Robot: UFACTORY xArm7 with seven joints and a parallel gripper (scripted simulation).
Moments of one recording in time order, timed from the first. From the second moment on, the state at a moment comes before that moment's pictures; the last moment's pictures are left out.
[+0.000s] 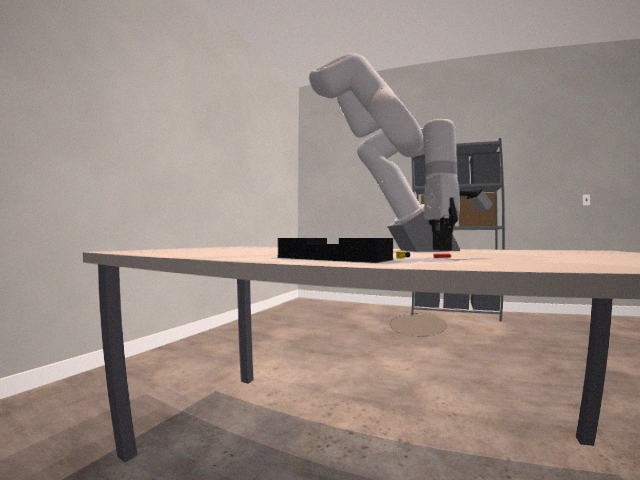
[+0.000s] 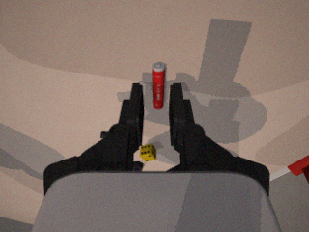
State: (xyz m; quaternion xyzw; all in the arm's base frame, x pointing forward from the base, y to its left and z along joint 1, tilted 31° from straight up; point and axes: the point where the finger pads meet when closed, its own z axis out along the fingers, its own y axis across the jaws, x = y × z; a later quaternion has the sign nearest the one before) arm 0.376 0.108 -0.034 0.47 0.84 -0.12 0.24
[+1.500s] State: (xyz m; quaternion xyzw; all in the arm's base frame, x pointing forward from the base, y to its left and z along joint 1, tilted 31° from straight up) arm 0.382 0.102 -0.049 0.47 0.84 -0.12 0.24
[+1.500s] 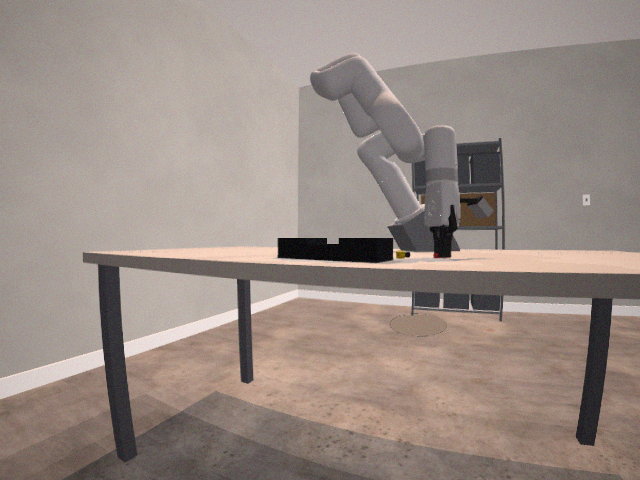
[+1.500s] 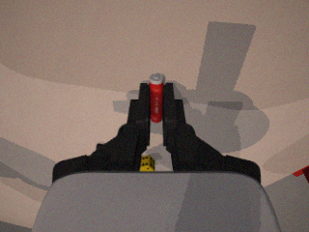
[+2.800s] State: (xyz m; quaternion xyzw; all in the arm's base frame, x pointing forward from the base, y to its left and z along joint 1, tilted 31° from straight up) arm 0.366 0.127 0.001 0.47 0.84 -0.12 0.24
